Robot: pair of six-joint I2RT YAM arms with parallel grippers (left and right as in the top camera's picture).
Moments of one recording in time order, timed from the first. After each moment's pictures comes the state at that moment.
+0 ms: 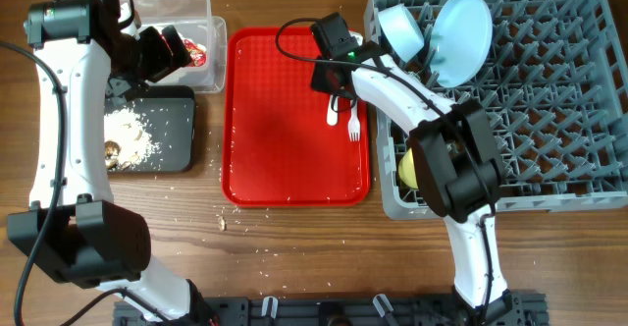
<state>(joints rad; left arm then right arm) 0.12 1.82 1.86 -1.34 0.15 -0.39 0.50 2.27 1.72 -0.60 0.06 0.70</state>
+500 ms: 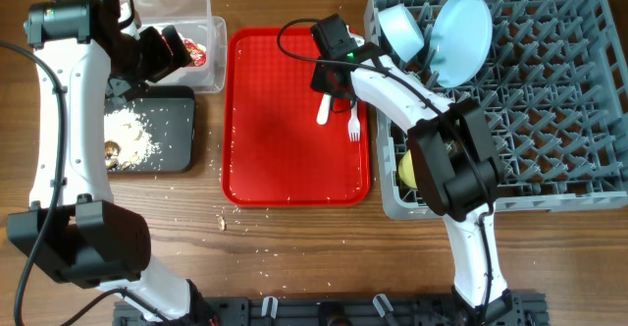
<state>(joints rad) 0.12 1.82 1.86 -1.34 0.15 -0.39 0.50 2.29 1.72 -0.60 0.05 0.72</state>
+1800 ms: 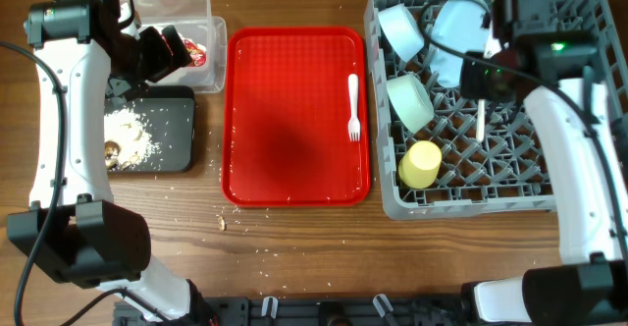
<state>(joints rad) 0.12 1.82 1.86 -1.34 0.15 -0.39 0.09 1.59 1.57 -1.19 0.18 0.16</state>
